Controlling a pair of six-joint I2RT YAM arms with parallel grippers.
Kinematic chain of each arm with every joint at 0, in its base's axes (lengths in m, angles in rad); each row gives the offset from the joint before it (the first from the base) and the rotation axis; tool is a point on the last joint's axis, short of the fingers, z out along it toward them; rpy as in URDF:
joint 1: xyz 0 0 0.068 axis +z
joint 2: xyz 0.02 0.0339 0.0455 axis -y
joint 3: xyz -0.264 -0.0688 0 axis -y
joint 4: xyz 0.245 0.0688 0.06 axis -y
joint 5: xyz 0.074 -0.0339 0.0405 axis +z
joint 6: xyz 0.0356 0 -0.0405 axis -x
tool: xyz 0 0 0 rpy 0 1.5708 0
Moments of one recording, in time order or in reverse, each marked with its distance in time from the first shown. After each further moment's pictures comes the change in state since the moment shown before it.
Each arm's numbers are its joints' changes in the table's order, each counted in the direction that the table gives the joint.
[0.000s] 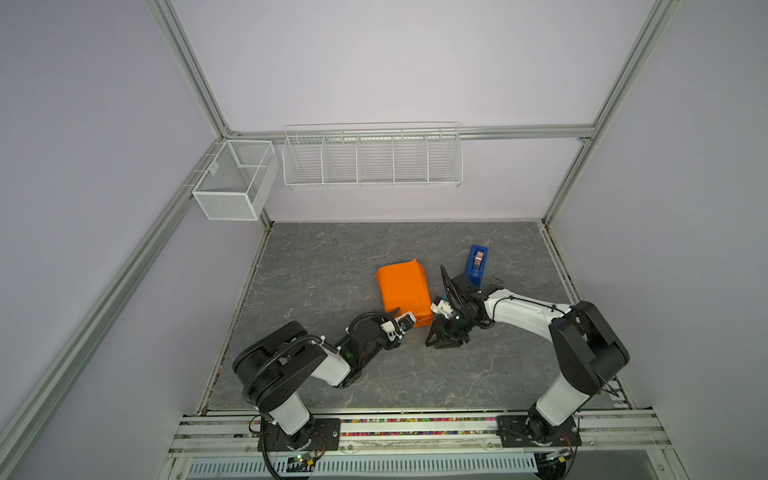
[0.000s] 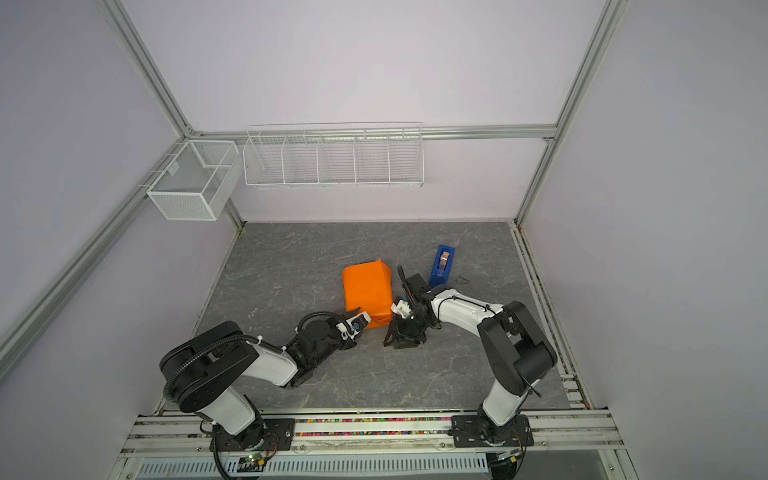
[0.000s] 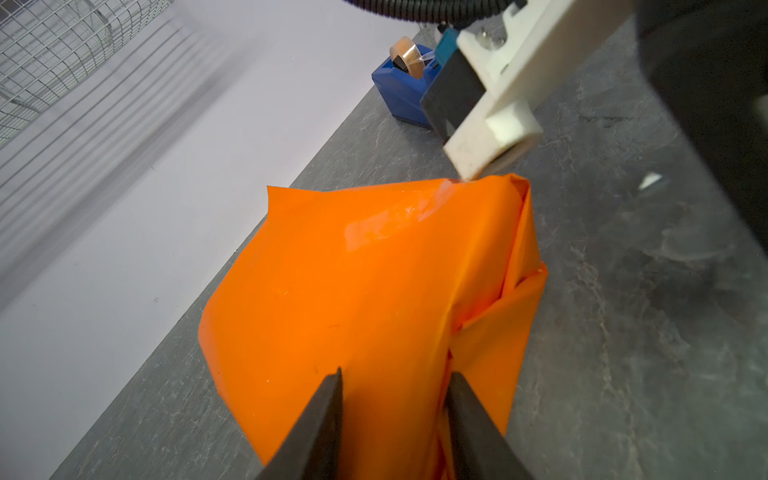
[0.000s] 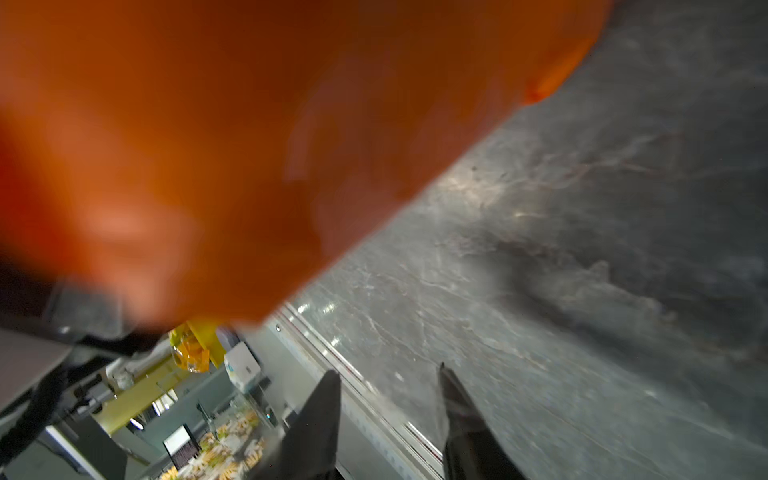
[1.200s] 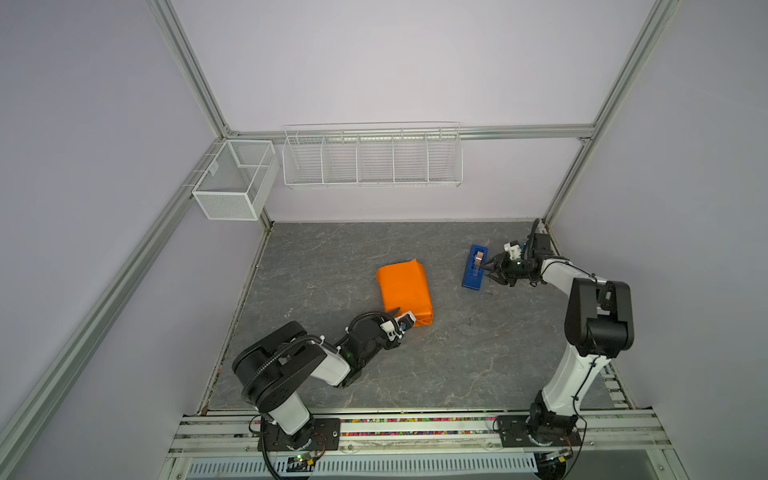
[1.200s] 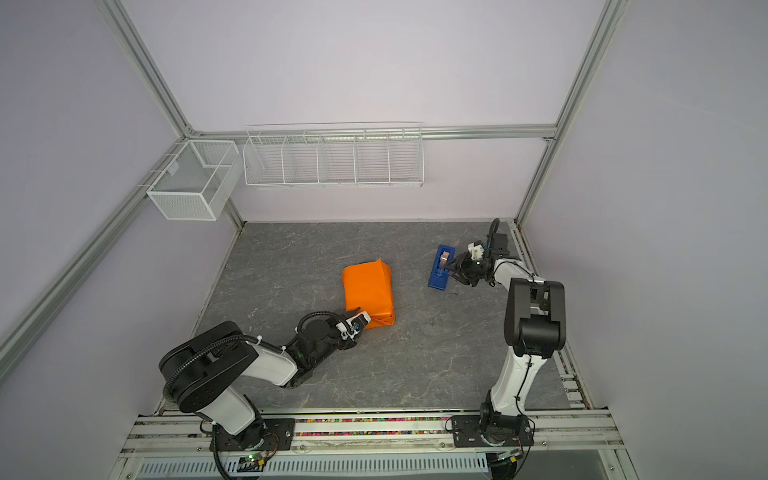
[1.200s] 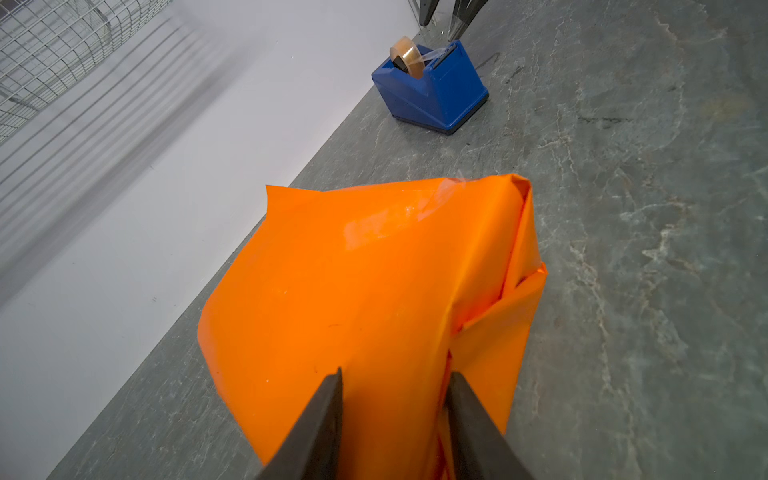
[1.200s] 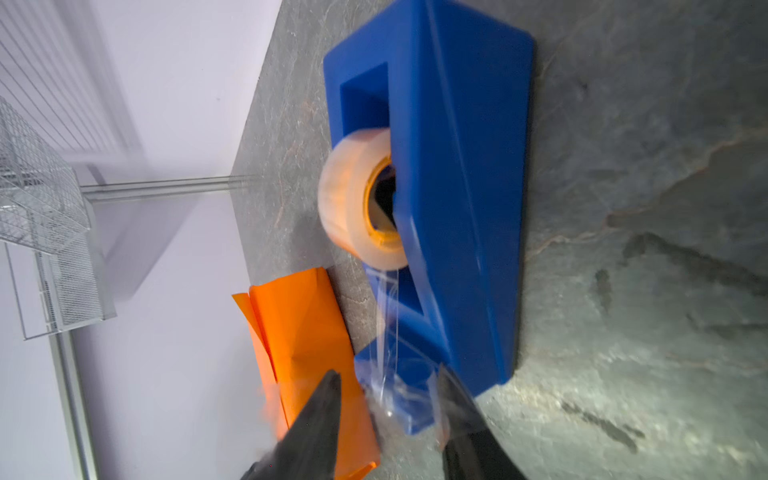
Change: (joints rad) left arm 0.003 0.003 0.000 -0.003 -0.004 0.004; right arm -0.675 -0.229 0.266 0.356 0.153 -0.100
